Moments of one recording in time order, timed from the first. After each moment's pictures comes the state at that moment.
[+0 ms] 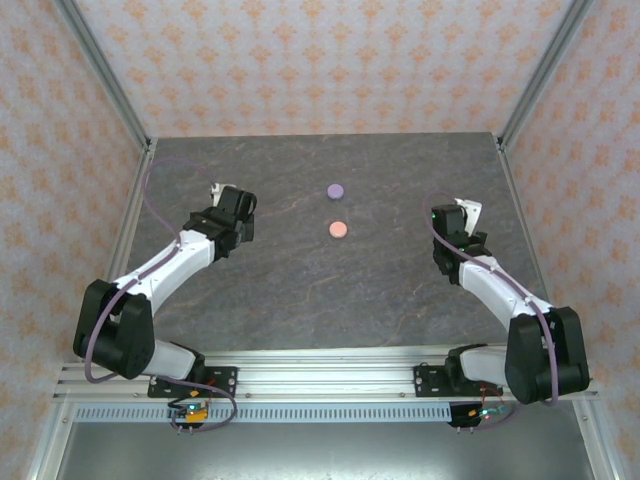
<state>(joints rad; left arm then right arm) -0.29 1.41 0.93 -0.47 -0.56 -0.26 0.16 1.25 0.66 -0.21 0.58 0.31</state>
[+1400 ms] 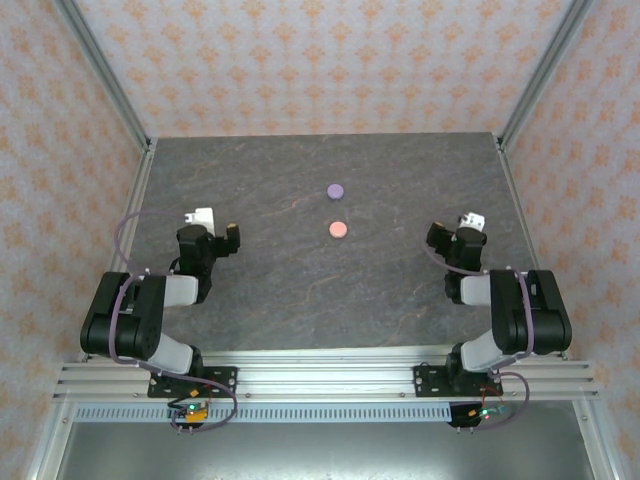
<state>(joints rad) -0.01 1.48 0.38 0.66 -0.15 -0.07 -0.03 1.50 0.35 0.71 0.14 0.23</state>
